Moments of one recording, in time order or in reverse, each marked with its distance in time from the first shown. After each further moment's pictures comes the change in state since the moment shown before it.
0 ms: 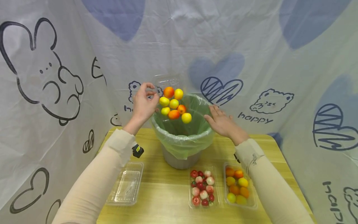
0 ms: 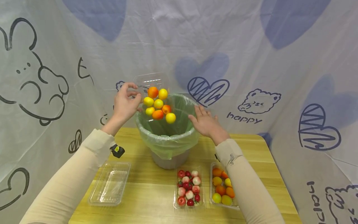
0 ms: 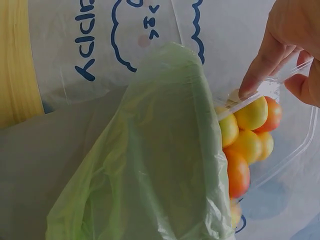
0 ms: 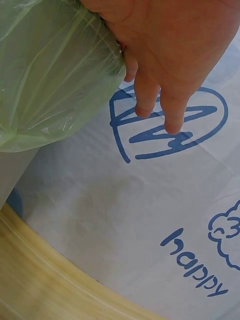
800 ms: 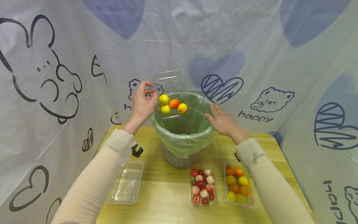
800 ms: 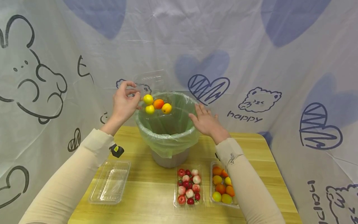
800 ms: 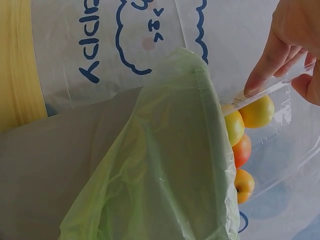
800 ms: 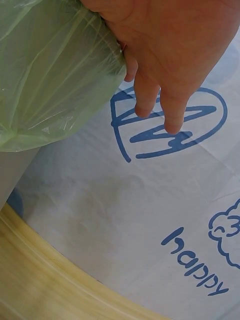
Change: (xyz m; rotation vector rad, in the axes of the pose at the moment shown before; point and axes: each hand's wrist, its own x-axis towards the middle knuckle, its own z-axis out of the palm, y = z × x) left_hand -0.002 -0.003 0.002 -0.026 0.030 0.068; right_hand 0.001 0.005 0.000 0.009 -0.008 0.005
